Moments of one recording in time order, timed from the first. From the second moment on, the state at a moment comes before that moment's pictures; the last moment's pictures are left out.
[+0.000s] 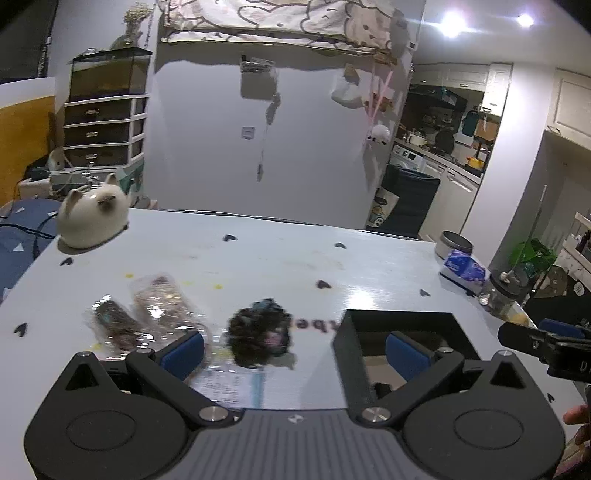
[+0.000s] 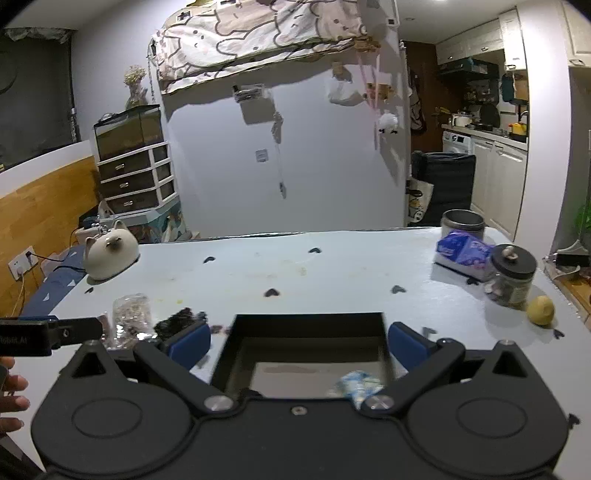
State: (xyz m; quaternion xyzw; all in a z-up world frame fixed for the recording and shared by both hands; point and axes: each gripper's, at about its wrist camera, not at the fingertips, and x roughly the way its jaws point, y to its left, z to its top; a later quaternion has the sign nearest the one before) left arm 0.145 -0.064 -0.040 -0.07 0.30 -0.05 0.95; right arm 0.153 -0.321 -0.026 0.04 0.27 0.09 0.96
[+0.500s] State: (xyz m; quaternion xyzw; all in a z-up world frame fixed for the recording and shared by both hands) left arm 0.149 0.033 -0.050 -0.07 0.33 -0.01 0.94; right arm 0.169 -0.229 -0.028 0.03 0.28 0.10 0.95
